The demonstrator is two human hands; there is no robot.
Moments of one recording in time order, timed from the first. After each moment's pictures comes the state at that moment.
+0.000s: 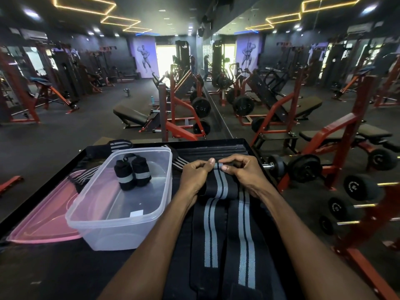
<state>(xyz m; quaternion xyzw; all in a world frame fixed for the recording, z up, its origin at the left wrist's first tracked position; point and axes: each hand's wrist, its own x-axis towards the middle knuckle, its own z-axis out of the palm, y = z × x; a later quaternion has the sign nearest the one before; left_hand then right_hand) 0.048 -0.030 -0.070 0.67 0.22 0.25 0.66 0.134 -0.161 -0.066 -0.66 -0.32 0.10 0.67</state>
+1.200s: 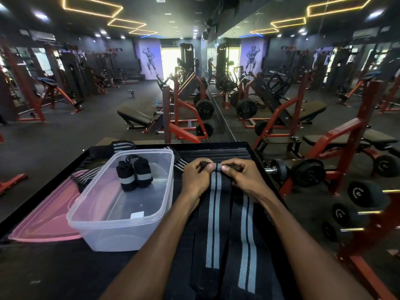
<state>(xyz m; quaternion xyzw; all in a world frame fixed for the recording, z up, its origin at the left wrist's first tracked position) 0.047 -0.033 -0.067 0.70 0.21 0.31 0.61 0.133 -0.158 -0.067 -0.69 -0.33 0.10 0.63</state>
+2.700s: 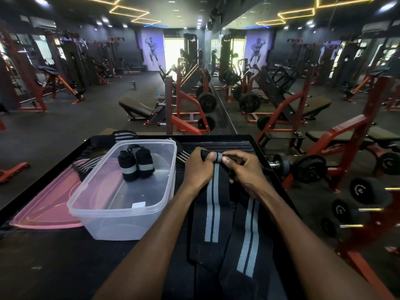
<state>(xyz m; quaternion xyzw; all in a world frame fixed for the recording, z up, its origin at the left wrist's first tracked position) 0.039 -0.032 -0.056 0.78 0.26 0.29 0.49 0.121 -0.148 -0.072 -0.65 -0.28 0.12 0.69</state>
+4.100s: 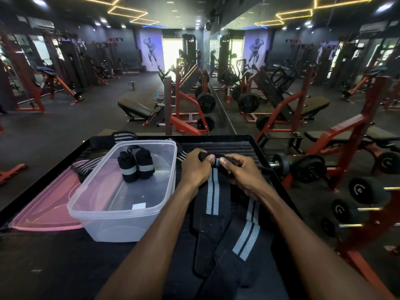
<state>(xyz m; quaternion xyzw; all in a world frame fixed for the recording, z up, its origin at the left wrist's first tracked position) 0.040 -0.022 -0.057 0.77 0.27 0.27 0.50 0.126 -0.144 -0.081 -0.66 -0.29 0.17 0.68</state>
